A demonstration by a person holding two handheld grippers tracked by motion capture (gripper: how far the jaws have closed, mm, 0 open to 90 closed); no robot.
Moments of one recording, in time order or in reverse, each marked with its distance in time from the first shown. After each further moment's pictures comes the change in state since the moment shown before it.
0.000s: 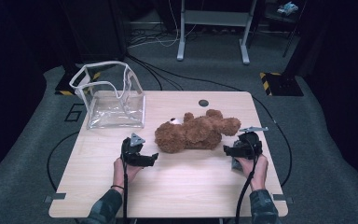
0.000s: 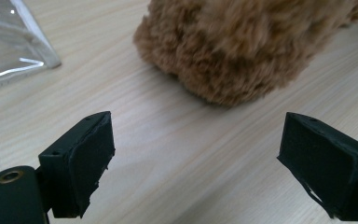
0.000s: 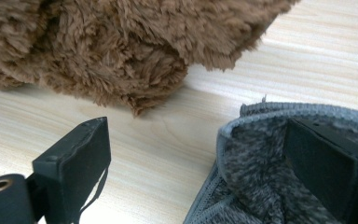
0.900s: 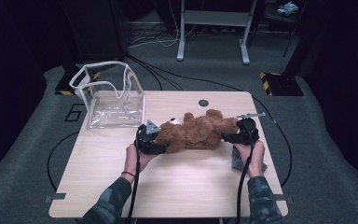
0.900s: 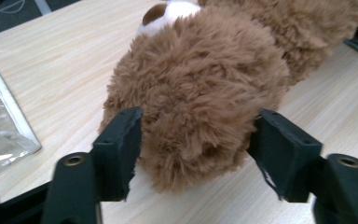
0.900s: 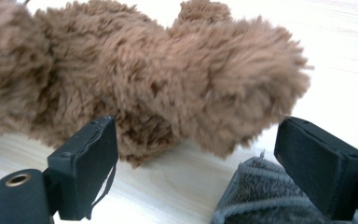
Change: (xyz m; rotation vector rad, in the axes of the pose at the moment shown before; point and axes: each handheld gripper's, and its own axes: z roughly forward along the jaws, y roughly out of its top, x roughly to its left) left arm -0.028 0.059 0.008 -0.010 -0.016 0.105; right arm -0.006 0.043 0.013 -0.014 0.025 0.000
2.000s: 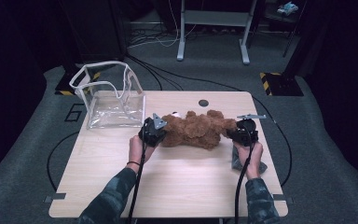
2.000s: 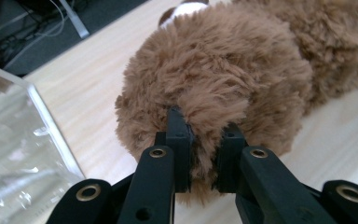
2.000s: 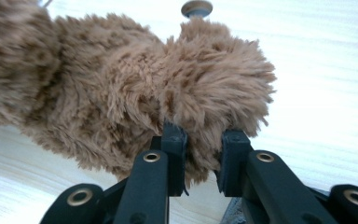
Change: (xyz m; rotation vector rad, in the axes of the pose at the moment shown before) left arm 0.005 0.025 0.019 -0.009 0.133 0.113; right arm 0.004 -0.005 -0.002 -0.081 -0.017 0.025
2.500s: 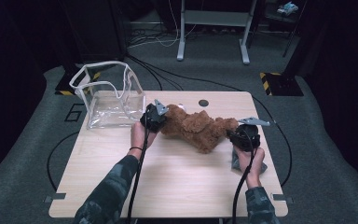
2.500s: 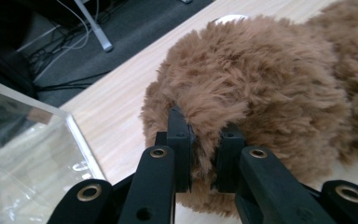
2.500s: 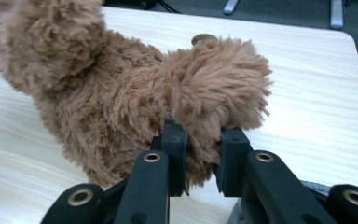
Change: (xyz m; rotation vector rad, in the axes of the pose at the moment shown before) left arm 0.021 0.034 0.015 -0.012 0.077 0.032; right arm 0.023 -0.008 -0.036 -0.120 -0.012 -0.056
